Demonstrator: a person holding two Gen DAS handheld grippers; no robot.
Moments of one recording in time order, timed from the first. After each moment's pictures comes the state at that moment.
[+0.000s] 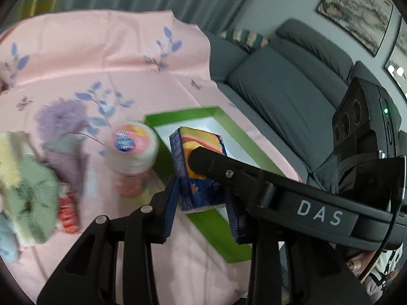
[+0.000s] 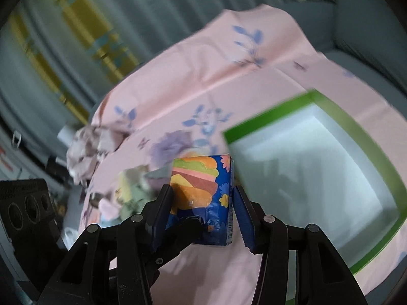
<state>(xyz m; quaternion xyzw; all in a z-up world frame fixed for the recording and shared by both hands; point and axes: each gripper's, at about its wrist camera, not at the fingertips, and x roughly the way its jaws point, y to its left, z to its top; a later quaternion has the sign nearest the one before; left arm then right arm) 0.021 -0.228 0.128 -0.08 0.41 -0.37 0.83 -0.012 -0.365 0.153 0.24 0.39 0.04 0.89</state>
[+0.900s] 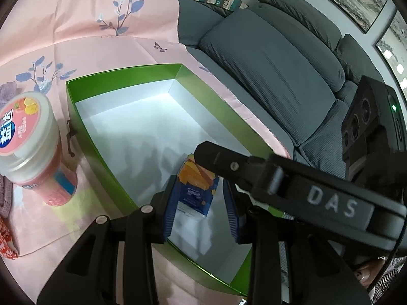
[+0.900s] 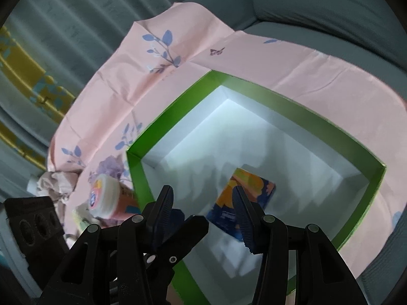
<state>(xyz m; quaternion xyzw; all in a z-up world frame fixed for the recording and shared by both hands) 0.032 -0.305 0.087 -0.06 0.45 -0.44 0.77 -0.026 -0.441 0.112 0.32 0.39 -0.11 0.86</state>
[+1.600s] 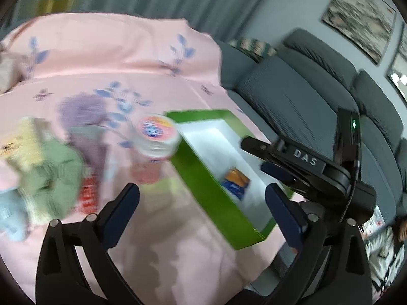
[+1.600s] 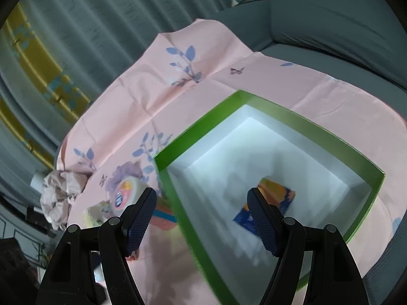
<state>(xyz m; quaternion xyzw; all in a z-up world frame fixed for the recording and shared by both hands) -0.011 -0.178 0.140 -0.10 0.38 -0.33 0.86 -0.032 -0.407 0.141 0.29 0.35 -0.09 0.89</state>
